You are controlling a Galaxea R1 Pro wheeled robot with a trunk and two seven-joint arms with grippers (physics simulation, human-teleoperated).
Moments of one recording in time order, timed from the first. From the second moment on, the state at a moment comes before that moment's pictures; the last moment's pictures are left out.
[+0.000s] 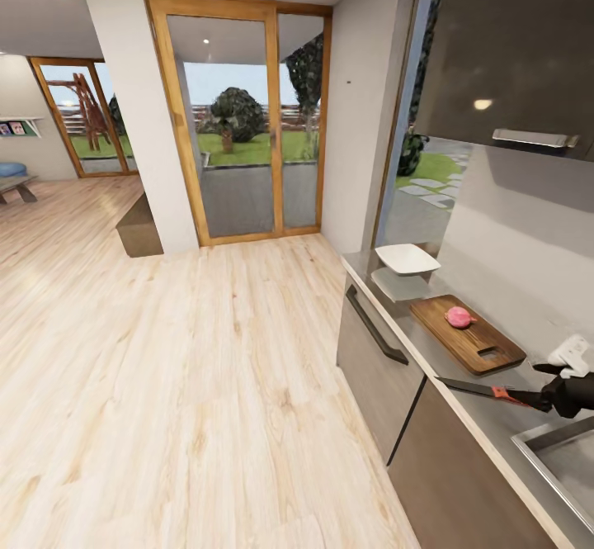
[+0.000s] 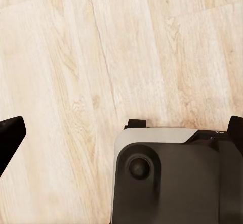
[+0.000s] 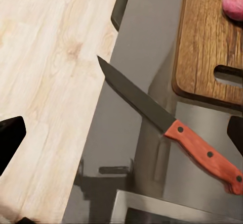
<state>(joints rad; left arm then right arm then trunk) -0.22 -0.03 -0.13 0.01 0.12 -0.39 0.17 -0.41 -0.56 -0.48 -1.42 0.47 0.56 1.35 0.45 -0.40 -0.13</state>
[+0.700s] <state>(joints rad) -0.22 -0.03 -0.13 0.01 0.12 -0.39 0.17 -0.41 -0.56 -0.47 -1.39 0.52 0.52 1.35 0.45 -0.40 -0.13</state>
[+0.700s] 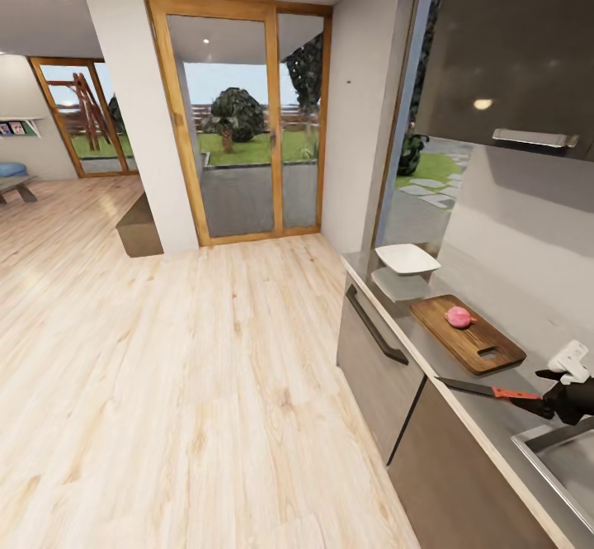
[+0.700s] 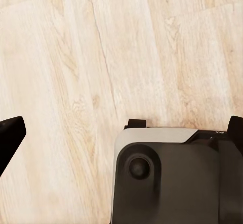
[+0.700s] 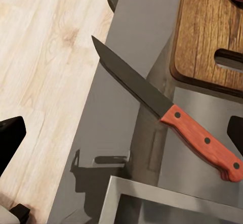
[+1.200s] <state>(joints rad) -0.22 -0.03 -0.13 0.01 0.12 -0.39 0.17 -0.41 -0.55 -0.47 -1.39 0.52 0.52 1.35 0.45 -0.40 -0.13</state>
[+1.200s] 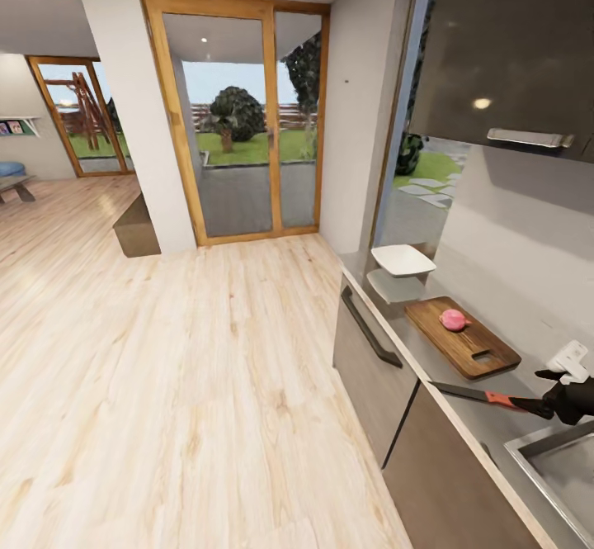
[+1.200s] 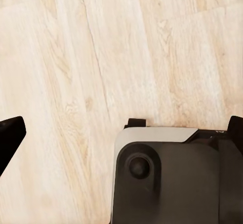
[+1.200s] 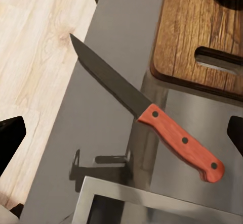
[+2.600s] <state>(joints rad) -0.22 -0.03 -0.13 0.01 0.12 -0.39 0.17 -0.41 -0.55 -0.47 -1.39 0.52 0.52 1.35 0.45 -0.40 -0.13</state>
